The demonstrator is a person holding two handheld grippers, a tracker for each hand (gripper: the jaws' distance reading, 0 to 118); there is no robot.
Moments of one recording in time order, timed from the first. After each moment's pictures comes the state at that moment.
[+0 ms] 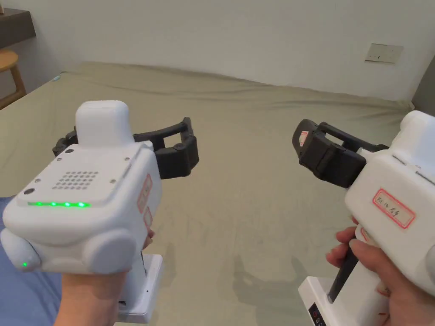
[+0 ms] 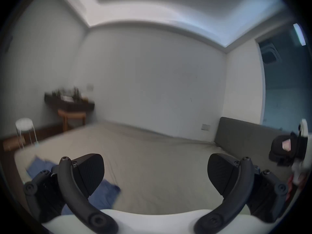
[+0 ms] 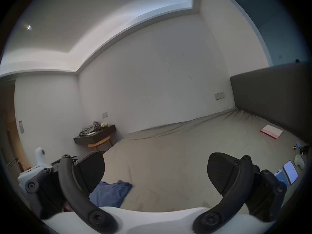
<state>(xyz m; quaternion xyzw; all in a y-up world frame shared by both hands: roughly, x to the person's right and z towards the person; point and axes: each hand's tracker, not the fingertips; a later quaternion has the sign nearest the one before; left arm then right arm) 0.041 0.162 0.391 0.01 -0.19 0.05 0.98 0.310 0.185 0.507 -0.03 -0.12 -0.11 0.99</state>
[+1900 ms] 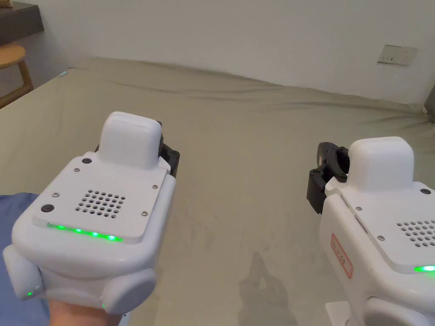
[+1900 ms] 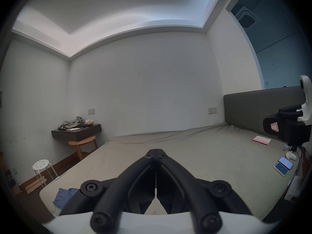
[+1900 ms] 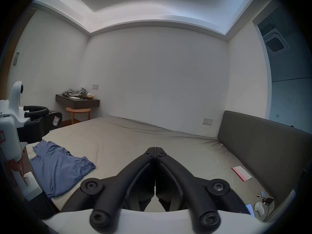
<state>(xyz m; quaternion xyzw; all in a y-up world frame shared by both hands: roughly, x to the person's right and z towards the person) 0.042 0.160 0.391 -0.01 -0.17 -0.06 0.98 0.266 0.173 0.487 -0.07 -0.14 0.09 0.98</state>
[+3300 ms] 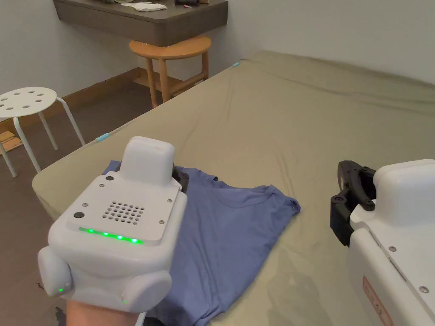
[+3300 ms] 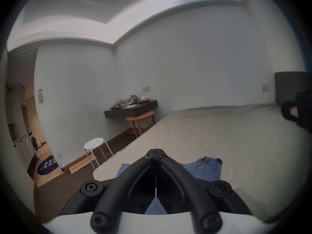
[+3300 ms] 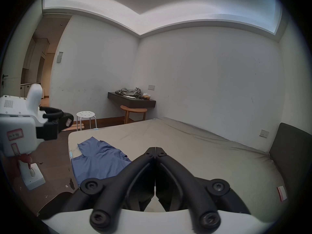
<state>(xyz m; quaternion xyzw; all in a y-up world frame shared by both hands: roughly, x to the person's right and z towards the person) -0.142 0.114 0.360 -0.13 0.05 -0.09 0.99 0.118 0.146 0.402 -0.08 0.10 0.11 0.99</state>
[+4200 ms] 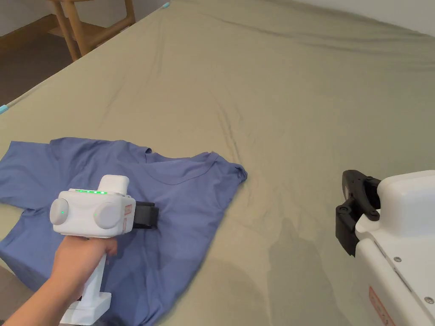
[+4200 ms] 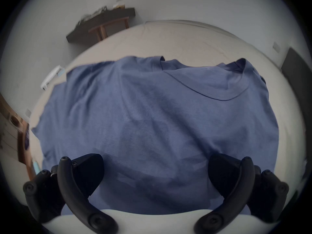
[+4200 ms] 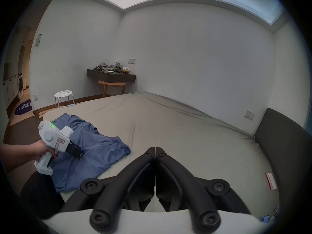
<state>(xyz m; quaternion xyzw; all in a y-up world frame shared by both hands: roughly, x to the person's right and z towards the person) -0.159 -0.104 0.158 -0.50 -0.03 0.00 0.87 0.184 0.086 0.353 -0.19 0.01 0.12 0.97</state>
